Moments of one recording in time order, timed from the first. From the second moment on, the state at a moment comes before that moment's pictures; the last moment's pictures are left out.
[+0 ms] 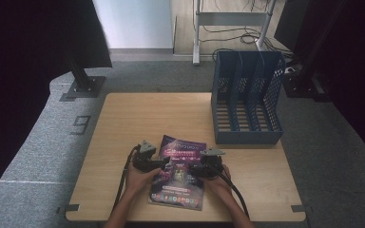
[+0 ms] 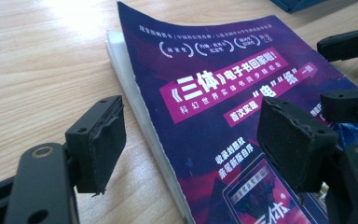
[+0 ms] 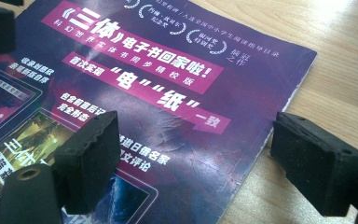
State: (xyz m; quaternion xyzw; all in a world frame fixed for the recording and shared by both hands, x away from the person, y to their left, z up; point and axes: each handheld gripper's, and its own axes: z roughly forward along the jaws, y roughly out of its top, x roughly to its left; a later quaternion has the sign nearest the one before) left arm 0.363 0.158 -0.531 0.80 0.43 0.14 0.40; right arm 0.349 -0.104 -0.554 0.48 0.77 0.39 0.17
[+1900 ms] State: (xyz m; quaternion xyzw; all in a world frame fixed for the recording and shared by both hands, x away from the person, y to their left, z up) left arm 0.353 0.144 -0.526 0.78 0.41 0.06 0.47; right arm 0.347 -0.103 -0.554 0.48 0.77 0.39 0.17
